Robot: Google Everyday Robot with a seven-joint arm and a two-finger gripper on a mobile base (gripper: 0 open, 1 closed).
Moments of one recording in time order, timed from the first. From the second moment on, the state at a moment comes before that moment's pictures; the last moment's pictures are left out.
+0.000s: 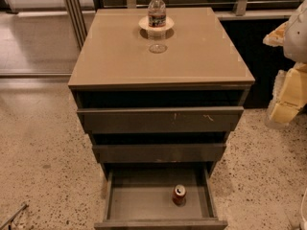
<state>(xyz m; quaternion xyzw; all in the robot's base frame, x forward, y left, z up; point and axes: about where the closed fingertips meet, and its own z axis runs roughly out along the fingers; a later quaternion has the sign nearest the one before) 0.438 -0.216 0.977 -0.60 0.78 -0.04 0.16</state>
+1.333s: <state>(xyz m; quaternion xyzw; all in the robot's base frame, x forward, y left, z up) 0.445 -0.215 0.904 -0.59 0.79 -0.01 0.17</state>
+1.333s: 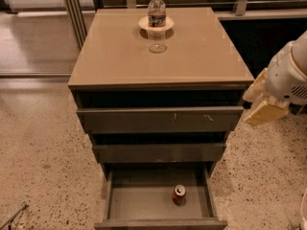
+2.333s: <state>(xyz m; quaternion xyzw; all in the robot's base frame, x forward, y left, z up) 0.468 -0.210 0.734 -0.55 0.81 0.09 0.19</state>
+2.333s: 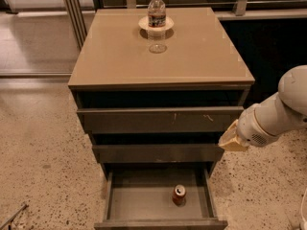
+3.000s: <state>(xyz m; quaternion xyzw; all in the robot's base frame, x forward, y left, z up) 0.436 -0.270 0.578 -0.52 0.82 0.13 0.19</state>
